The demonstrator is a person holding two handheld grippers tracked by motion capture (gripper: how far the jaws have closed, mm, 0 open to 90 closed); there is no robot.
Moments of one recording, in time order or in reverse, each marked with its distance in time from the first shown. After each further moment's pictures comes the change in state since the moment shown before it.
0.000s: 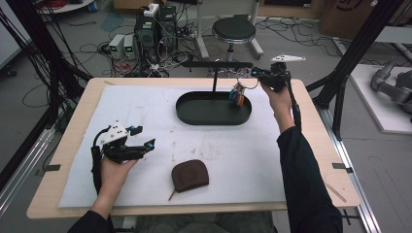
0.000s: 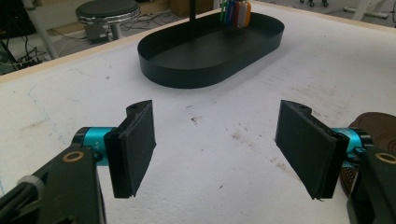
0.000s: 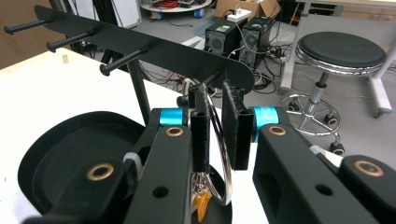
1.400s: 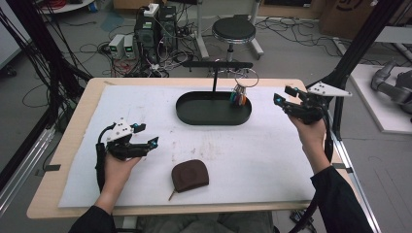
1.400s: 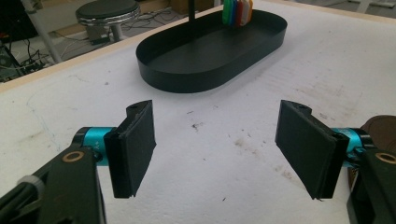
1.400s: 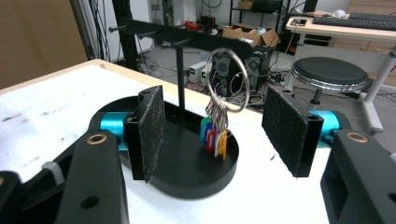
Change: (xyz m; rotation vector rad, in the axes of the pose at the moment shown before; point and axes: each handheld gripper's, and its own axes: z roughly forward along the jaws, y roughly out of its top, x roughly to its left) left arm -0.002 0.008 0.011 0.016 0.005 0.030; right arm 0.022 -0.056 -0.131 -0.133 0.026 -0.024
